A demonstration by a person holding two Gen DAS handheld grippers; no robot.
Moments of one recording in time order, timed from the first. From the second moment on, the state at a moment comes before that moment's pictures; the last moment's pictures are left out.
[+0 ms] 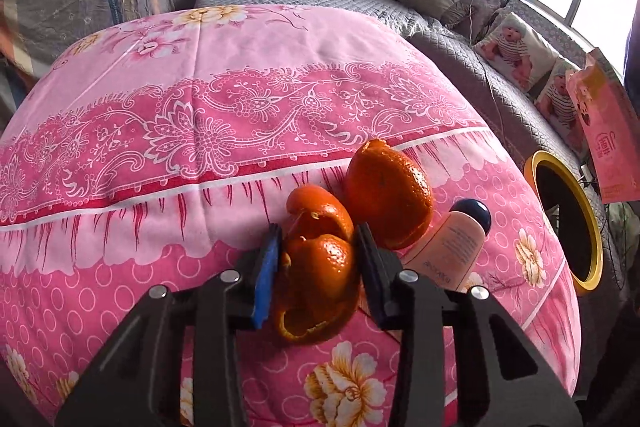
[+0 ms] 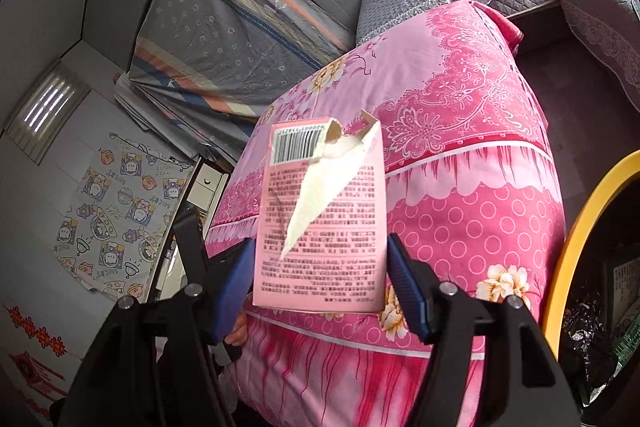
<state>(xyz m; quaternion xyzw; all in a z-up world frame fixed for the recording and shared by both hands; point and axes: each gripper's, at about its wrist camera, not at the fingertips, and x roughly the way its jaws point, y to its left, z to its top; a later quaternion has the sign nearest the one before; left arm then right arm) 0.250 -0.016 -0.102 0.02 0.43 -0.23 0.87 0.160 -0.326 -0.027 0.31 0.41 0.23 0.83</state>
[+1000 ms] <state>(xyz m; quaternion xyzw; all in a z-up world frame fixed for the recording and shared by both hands) 0.113 0.031 0.049 -0.02 0.23 -0.14 0.96 0.130 -0.257 0.017 0.26 0.39 0.33 0.82</state>
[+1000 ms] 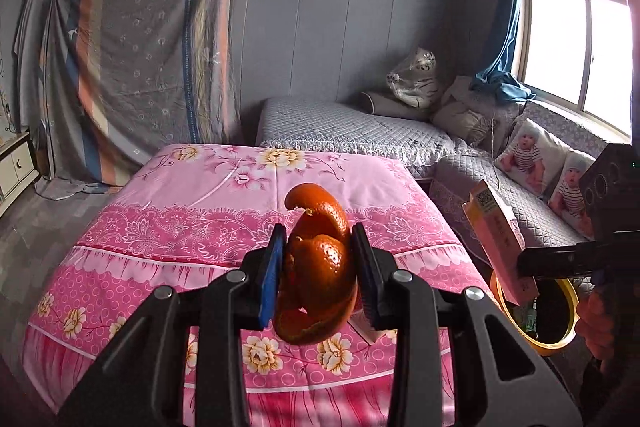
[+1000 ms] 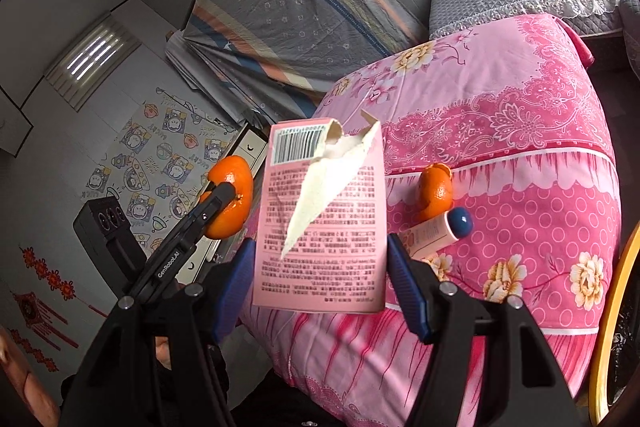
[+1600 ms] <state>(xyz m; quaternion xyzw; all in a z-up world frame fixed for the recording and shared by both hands) 0.107 -0.072 0.068 0.03 0.19 -0.24 0.95 0.096 -0.368 0.012 0.32 0.33 0.24 0.85</state>
